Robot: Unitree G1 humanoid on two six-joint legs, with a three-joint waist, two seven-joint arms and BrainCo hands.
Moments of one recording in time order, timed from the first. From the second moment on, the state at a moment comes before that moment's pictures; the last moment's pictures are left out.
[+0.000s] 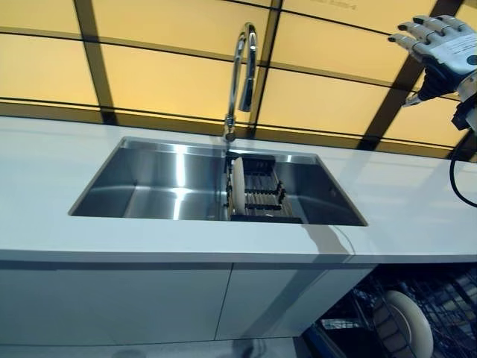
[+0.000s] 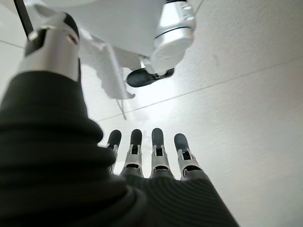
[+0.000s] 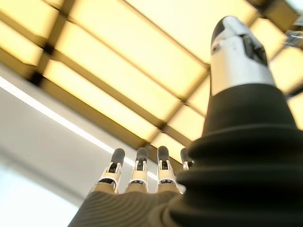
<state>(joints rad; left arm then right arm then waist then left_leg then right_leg) 0.11 0.41 -0.23 1.18 -0.03 0.22 -0.04 -1.36 -1.34 0.88 0.47 -0.49 -0.15 -0.19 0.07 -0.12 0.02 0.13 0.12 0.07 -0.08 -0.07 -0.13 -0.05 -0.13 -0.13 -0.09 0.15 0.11</state>
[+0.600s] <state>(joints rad) 0.11 0.41 -0.21 1.15 -0.03 0.23 -0.05 -1.33 -1.22 0.87 0.43 -0.60 -0.28 -0.16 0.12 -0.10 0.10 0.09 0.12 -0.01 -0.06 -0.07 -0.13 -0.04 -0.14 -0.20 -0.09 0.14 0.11</state>
